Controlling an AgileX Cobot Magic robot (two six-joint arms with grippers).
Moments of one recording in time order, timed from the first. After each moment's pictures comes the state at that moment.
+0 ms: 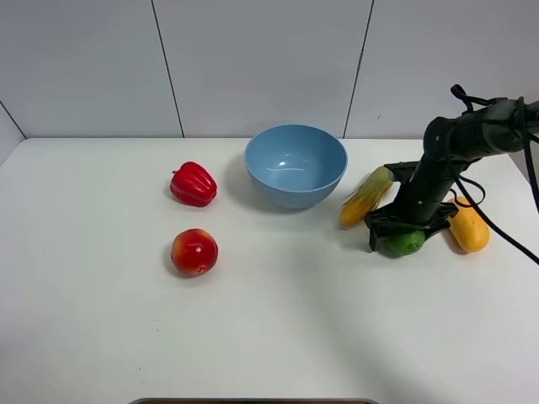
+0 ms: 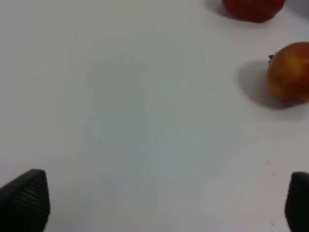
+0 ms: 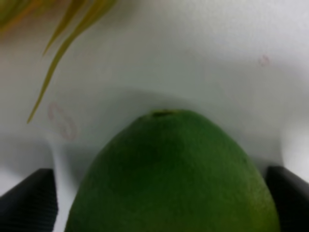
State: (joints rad) left arm -0.01 0.00 -0.44 -0.07 1.09 0.08; right arm 0.11 2.06 -1.16 0.13 0.74 -0.12
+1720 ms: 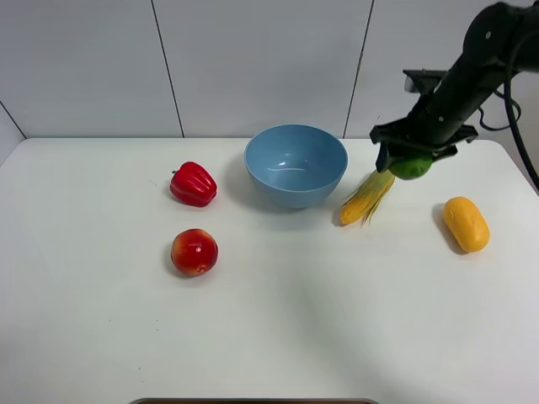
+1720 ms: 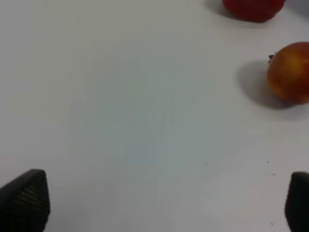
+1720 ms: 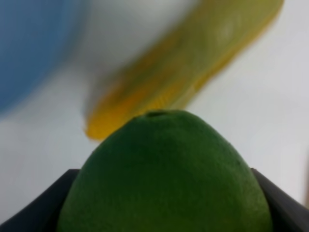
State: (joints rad) left arm -0.01 0.00 -0.44 -0.07 1.09 0.08; right arm 0.13 1.84 -1.43 0.19 0.95 -0.10
